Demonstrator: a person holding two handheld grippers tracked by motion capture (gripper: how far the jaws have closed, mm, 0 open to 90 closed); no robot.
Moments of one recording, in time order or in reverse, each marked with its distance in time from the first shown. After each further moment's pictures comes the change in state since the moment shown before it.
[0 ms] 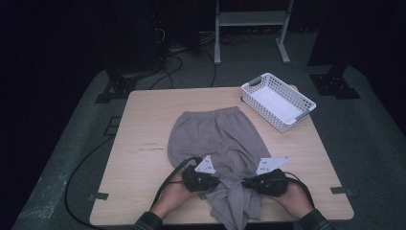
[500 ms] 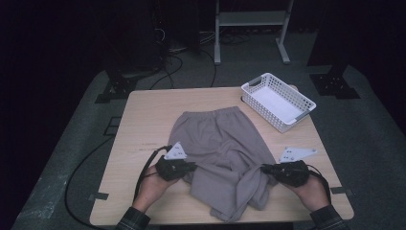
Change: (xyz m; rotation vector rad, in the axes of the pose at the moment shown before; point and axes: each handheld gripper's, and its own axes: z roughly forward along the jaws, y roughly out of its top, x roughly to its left) left arm 0.042 -0.033 -0.067 -0.096 0.174 -0.139; right arm -0.036 -0.016 -0.045 -0.084 -0.178 0.080
